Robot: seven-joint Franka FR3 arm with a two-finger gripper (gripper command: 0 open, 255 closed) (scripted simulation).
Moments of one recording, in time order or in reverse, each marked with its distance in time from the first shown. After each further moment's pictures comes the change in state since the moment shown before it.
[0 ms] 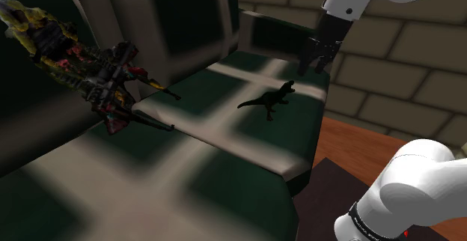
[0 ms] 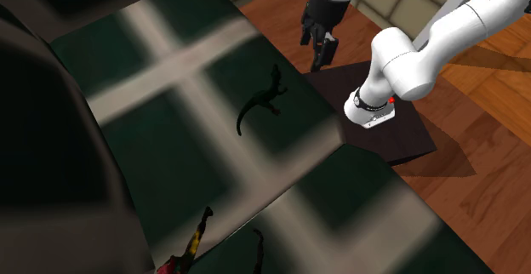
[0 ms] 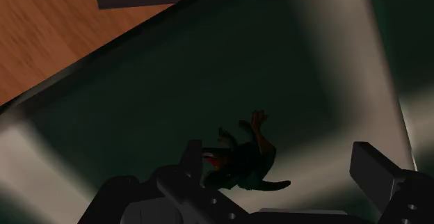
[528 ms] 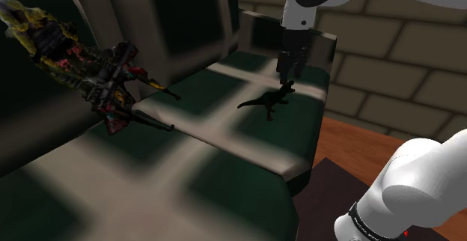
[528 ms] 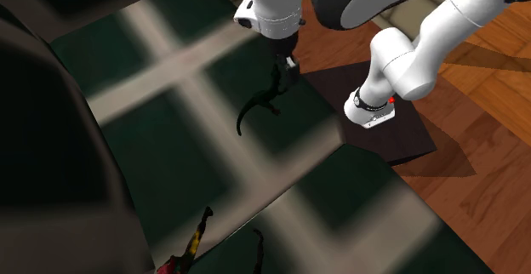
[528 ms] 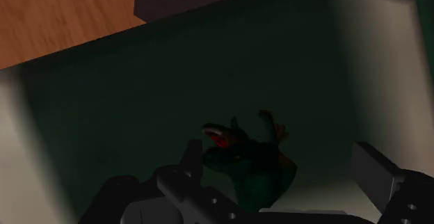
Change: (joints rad) arm 0.051 0.396 -0.004 0.224 -0.082 -0.108 -0.155
